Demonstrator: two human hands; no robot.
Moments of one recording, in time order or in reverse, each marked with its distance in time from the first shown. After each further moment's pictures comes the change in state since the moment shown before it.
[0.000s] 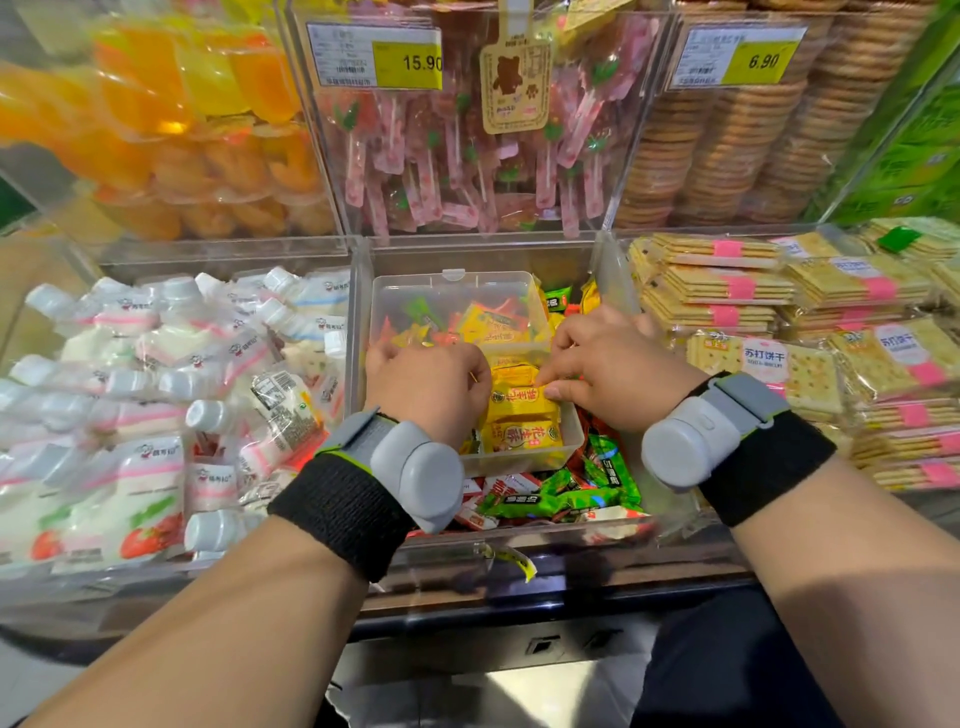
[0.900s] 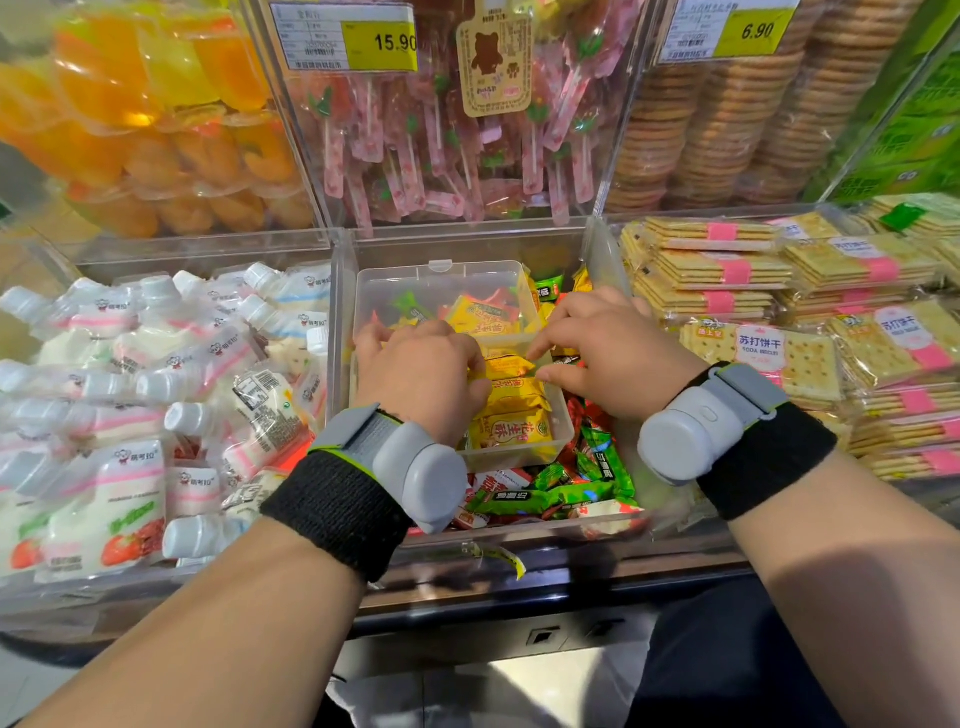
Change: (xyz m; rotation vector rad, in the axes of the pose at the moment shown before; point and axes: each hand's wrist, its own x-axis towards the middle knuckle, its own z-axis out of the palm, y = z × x) left_hand 0.005 0.004 0.005 0.159 0.060 0.047; right_hand 0.000 0.002 -0.004 0.107 0.098 0.035
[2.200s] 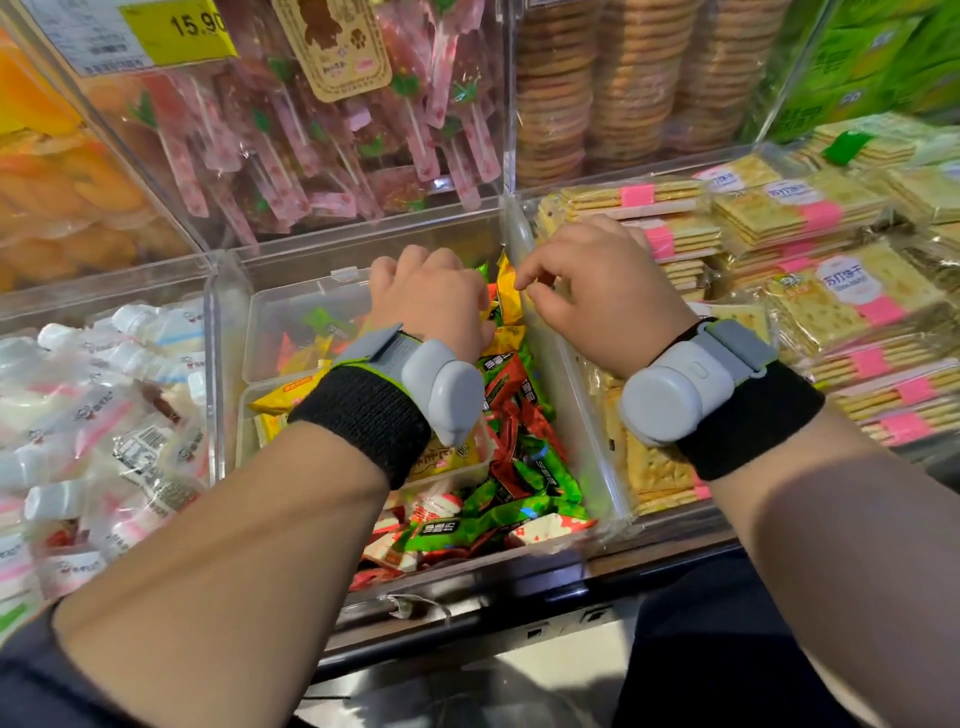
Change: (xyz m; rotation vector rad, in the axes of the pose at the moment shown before) left_hand 0.087 0.071 0.027 0.107 0.033 0.174; right_hand 0.000 0.060 -0.016 0.099 0.306 0.152
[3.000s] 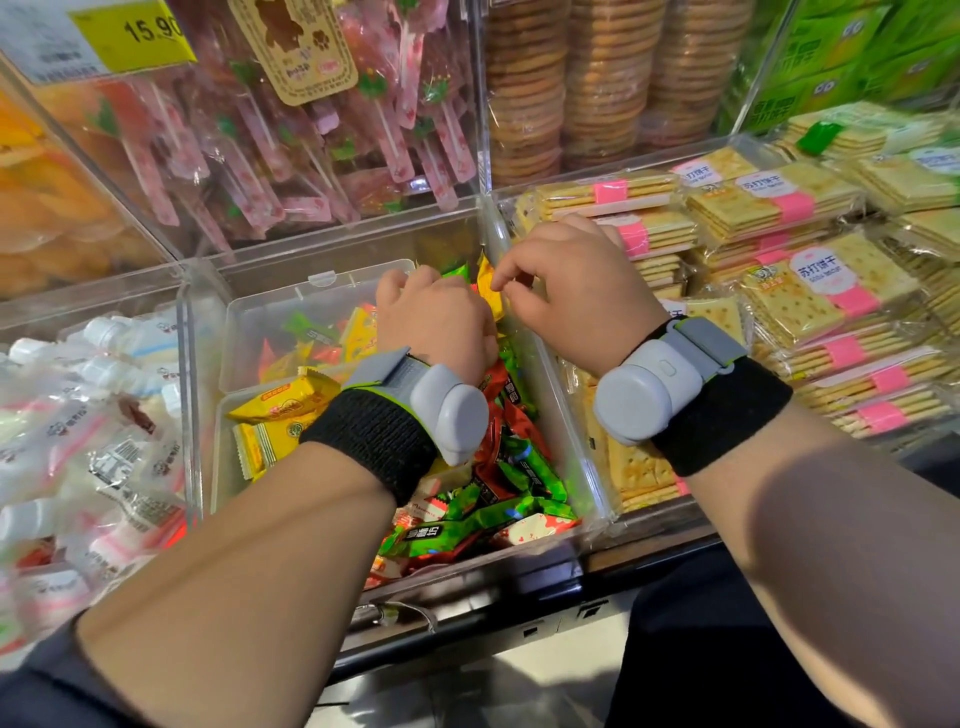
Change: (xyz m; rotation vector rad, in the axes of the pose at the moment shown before) left_hand -0.002 0.022 0.015 0.035 0.004 0.032; right_hand -0.001 0.003 0.001 0.035 0.009 0.014
